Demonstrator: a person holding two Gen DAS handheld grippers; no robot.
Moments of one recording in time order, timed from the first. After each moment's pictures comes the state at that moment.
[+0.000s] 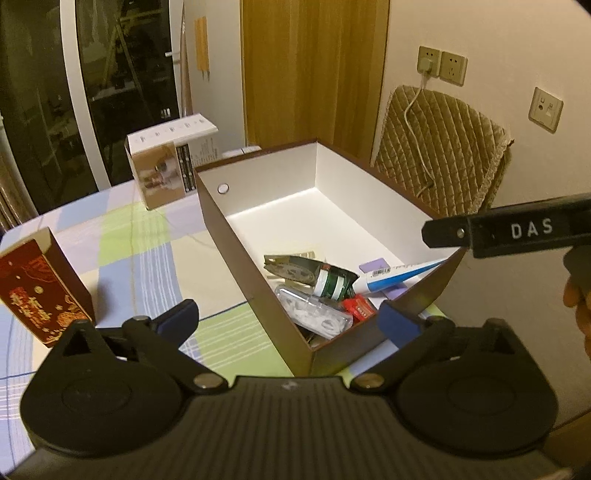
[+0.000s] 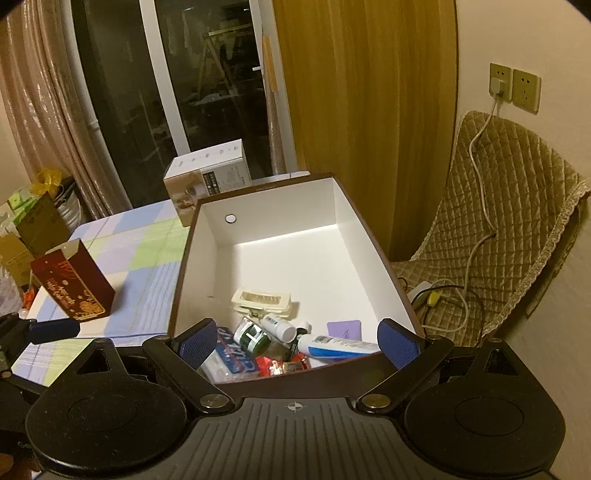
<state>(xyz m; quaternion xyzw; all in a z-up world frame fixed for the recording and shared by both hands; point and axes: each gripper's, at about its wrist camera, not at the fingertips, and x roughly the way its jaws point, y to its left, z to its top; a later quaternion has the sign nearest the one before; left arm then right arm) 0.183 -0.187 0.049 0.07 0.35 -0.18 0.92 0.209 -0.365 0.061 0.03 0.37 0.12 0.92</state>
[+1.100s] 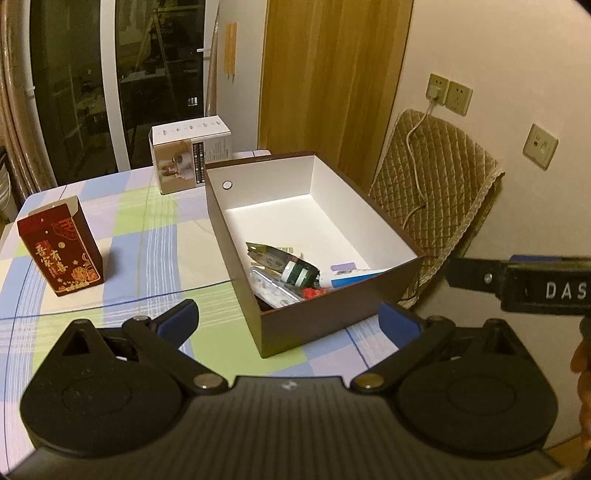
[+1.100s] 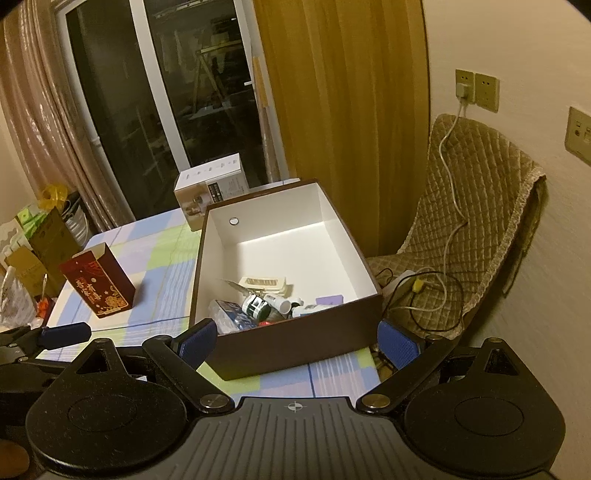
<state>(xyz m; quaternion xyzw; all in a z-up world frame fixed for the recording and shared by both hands) 0.109 -0.204 0.094 0.01 0.36 -0.14 0.92 0.119 -0.396 0.108 0.06 0.36 0.11 0.93</state>
